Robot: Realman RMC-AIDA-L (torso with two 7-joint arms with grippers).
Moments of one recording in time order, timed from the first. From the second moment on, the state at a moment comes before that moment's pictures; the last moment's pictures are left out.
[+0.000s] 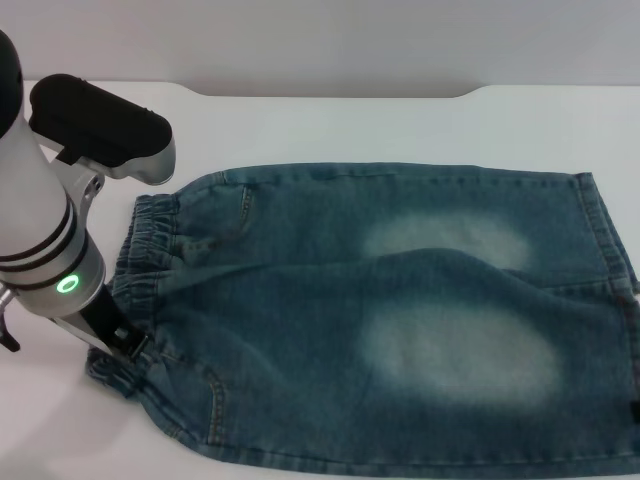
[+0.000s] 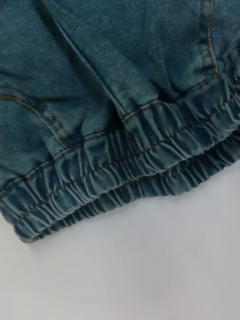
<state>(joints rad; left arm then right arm) -0.55 -2.06 -1.46 -1.50 2.86 -1.75 0.04 -0.07 2.08 1.79 1.84 -2.54 1.57 -0.33</state>
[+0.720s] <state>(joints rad) -0.55 -2.06 -1.46 -1.50 2.86 -1.75 0.04 -0.07 2.08 1.78 1.81 -2.54 1.56 -0.33</state>
